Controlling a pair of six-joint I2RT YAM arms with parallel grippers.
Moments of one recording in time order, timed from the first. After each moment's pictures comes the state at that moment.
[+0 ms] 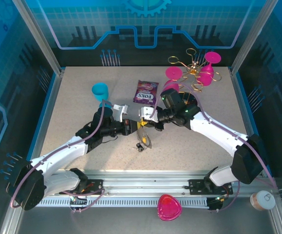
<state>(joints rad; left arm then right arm) -0.56 1.12 0.64 0.05 0.50 -0.72 0.64 1.44 1.12 -0.46 -0.60 -0.80</state>
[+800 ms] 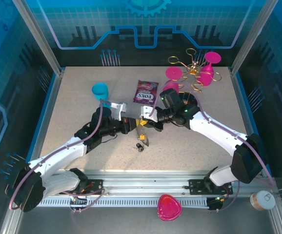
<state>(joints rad) -0.56 1.10 0.64 0.07 0.41 -0.68 0.65 1.45 1.13 -0.46 -0.61 -0.74</state>
